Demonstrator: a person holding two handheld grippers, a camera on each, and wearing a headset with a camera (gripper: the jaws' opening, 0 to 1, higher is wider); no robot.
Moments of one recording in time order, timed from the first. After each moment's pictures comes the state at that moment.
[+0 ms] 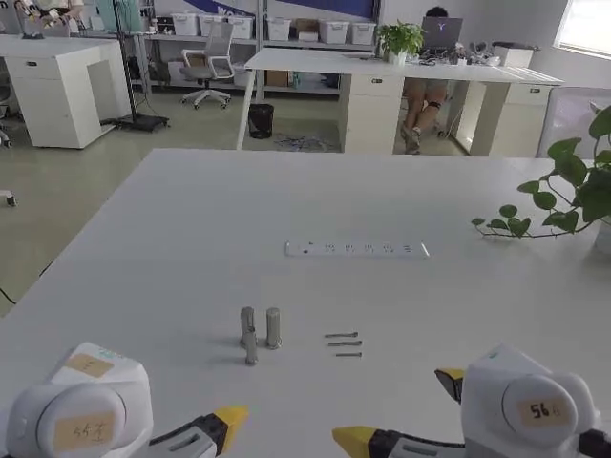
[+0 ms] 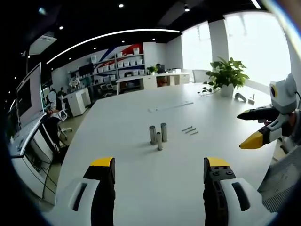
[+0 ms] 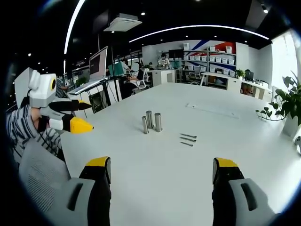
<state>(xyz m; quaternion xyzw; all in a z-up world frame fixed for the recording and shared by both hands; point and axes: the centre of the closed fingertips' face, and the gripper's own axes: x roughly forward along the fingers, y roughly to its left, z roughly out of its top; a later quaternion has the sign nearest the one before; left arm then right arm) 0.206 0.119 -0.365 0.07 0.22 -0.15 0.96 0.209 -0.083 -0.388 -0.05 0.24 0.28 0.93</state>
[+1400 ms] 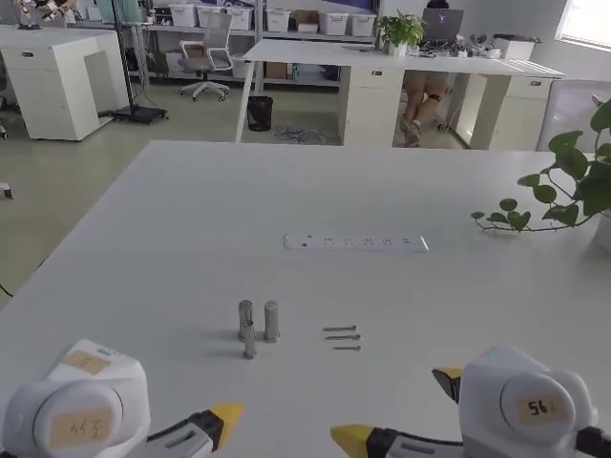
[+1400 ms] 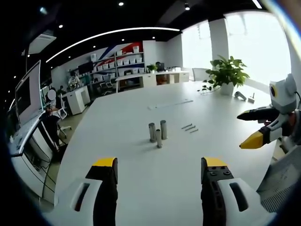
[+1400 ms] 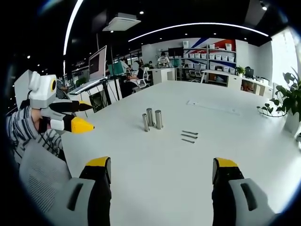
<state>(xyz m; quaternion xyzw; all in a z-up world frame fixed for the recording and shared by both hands) 0.207 0.118 -0.372 0.07 0.23 -0.16 0.96 0.209 -0.083 -0.396 -0.04 0.25 0.28 0.93</state>
